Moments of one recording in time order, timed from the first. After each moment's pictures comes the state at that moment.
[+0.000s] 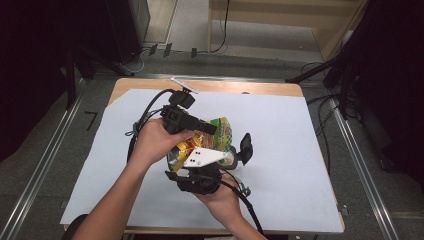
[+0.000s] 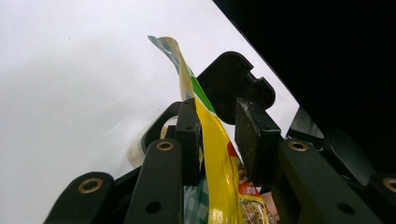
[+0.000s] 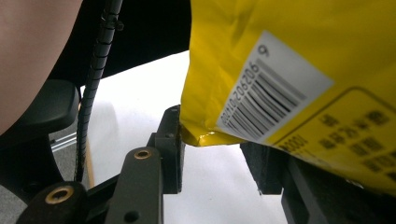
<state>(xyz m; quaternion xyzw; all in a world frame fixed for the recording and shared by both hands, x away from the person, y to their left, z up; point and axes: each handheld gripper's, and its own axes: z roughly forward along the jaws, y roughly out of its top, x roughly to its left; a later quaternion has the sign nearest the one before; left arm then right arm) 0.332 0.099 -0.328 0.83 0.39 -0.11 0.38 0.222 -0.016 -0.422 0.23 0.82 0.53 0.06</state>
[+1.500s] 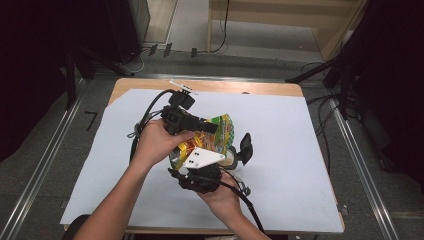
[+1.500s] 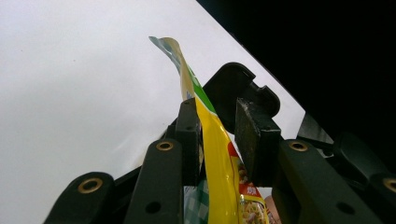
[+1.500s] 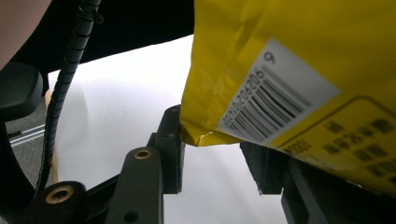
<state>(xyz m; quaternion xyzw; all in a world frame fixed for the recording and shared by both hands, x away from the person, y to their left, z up) 0.332 0.099 -0.334 0.83 0.37 -0.08 0.41 0.226 -0.015 -0.430 0.22 0.82 0.51 0.11</state>
